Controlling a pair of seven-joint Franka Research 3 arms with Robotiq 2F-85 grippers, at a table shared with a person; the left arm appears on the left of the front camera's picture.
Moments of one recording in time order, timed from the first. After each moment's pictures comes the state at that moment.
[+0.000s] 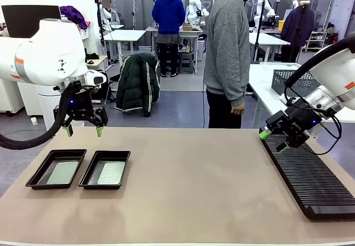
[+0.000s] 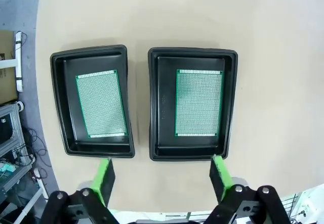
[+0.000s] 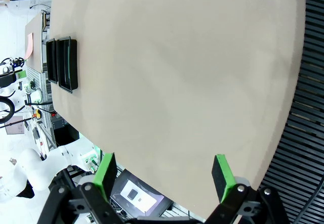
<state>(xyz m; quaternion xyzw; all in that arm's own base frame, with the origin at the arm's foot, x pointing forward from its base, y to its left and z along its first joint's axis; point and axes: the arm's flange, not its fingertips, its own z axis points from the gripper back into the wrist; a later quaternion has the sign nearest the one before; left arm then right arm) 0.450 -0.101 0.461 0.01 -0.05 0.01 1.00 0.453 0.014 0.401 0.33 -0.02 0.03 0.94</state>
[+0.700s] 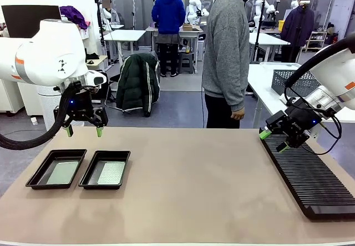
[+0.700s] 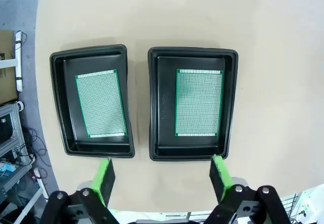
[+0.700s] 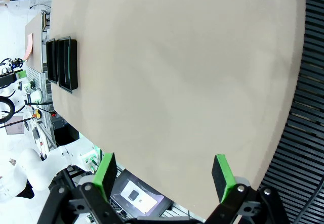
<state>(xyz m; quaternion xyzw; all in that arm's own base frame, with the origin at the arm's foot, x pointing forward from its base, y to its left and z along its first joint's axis) 0.450 -0.101 0.460 0.01 -0.05 0.01 1.00 0.453 0.014 0.401 0.33 -0.02 0.03 0.94</state>
